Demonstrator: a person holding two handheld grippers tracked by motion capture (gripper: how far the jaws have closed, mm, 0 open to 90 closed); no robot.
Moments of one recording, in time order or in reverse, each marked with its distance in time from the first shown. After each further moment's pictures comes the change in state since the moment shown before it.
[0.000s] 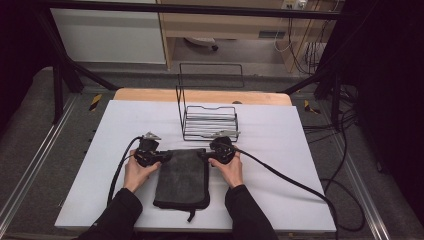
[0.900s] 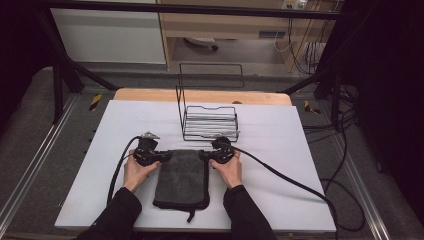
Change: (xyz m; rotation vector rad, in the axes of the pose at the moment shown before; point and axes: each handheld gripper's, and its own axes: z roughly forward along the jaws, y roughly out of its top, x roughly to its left) left arm 0.003 0.001 -0.001 0.001 -0.023 -0.025; right arm 0.002 -0.001 -0.001 0.099 0.096 0.103
